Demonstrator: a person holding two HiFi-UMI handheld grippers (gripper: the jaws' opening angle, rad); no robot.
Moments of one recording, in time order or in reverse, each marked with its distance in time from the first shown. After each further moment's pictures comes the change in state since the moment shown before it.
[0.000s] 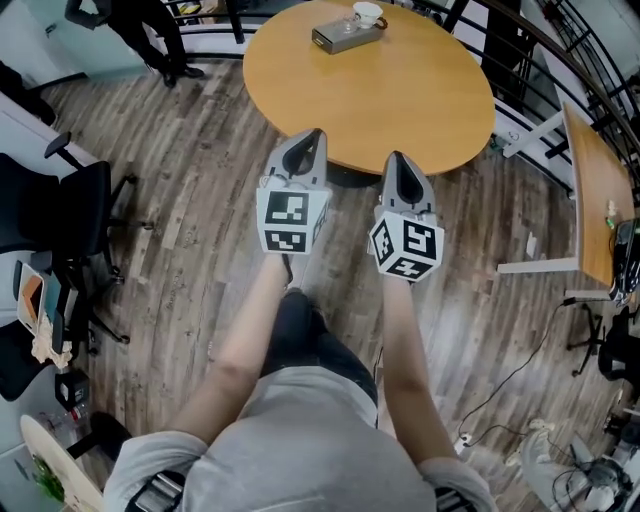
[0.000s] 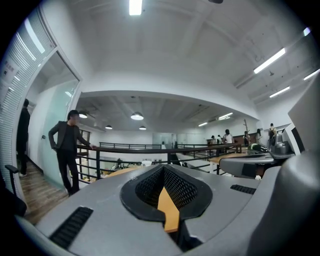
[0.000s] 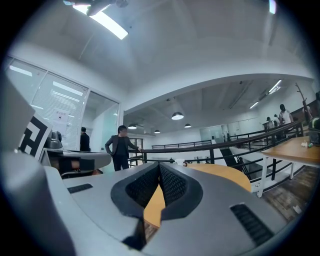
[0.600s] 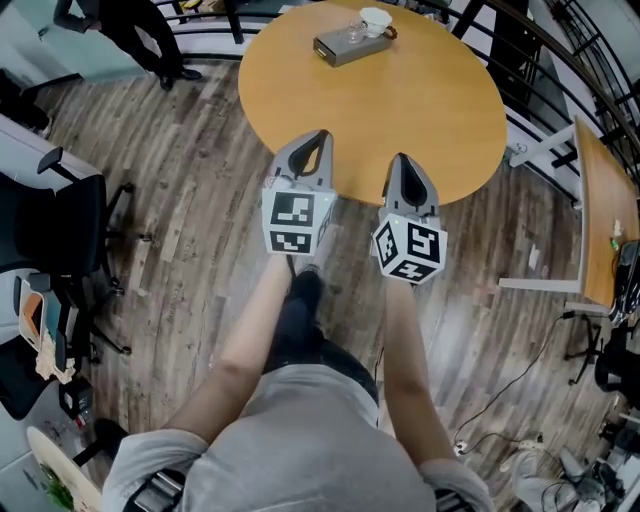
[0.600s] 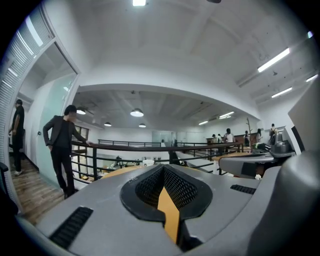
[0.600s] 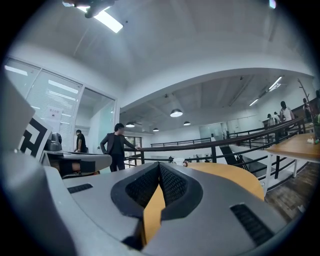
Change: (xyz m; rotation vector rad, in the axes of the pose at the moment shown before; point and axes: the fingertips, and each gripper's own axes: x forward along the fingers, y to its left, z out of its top) left arm 0.098 0.044 -0.014 -0.012 0.021 -0.015; right arm 0.103 -0.022 -0.013 0.011 0.021 -0.013
